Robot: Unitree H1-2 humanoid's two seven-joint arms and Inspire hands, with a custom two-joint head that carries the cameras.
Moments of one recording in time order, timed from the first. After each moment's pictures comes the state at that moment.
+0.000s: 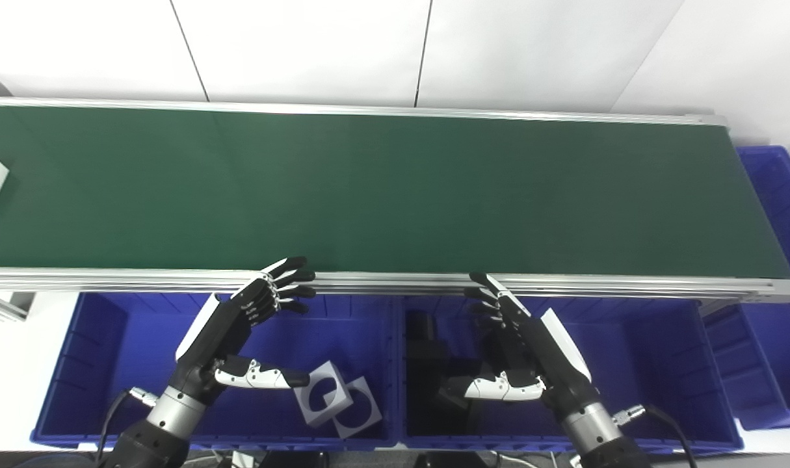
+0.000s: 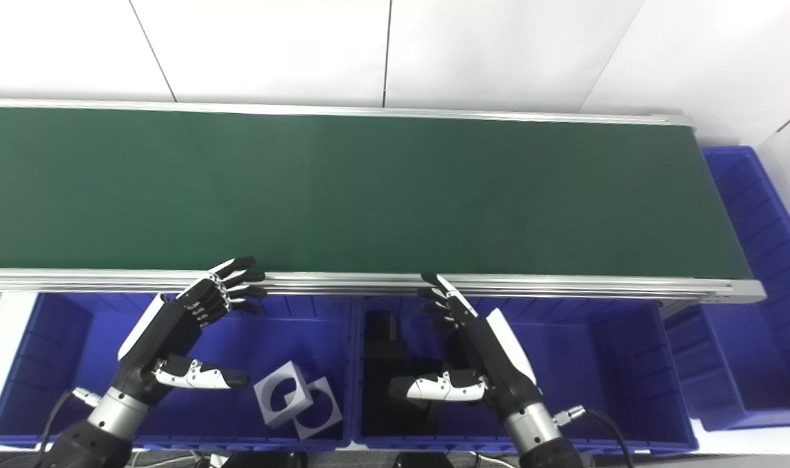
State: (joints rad) left arm 0.36 0.21 -0.11 -0.02 -0.12 -0.42 -0.37; right arm 0.40 -0.23 0.23 -0.31 -0.27 0.00 0.19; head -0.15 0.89
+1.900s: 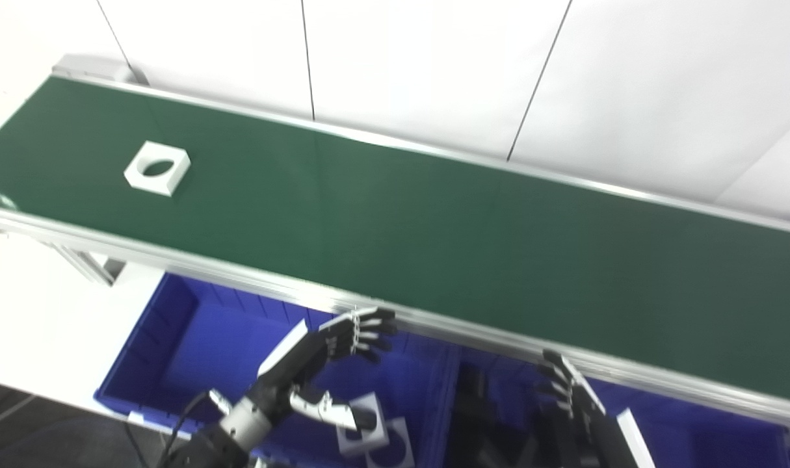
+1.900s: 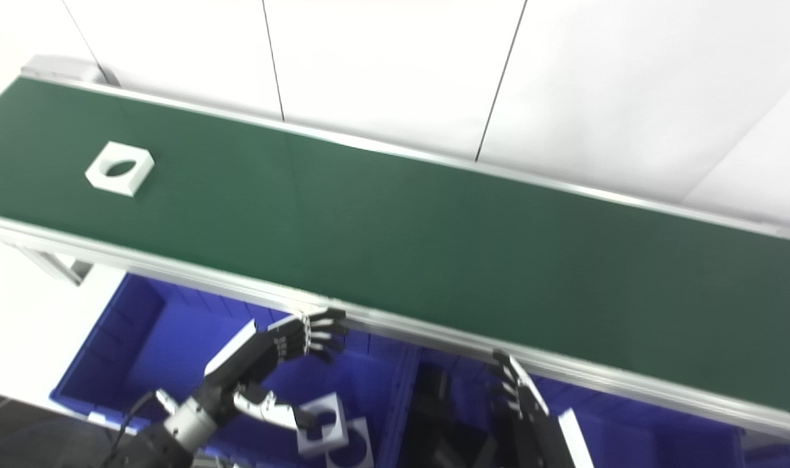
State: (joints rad) left arm 0.38 0.15 -0.12 0.04 -0.03 -0.43 -0.37; right arm 0.45 -0.26 0.21 -0.31 -0.25 -0.06 0.18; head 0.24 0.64
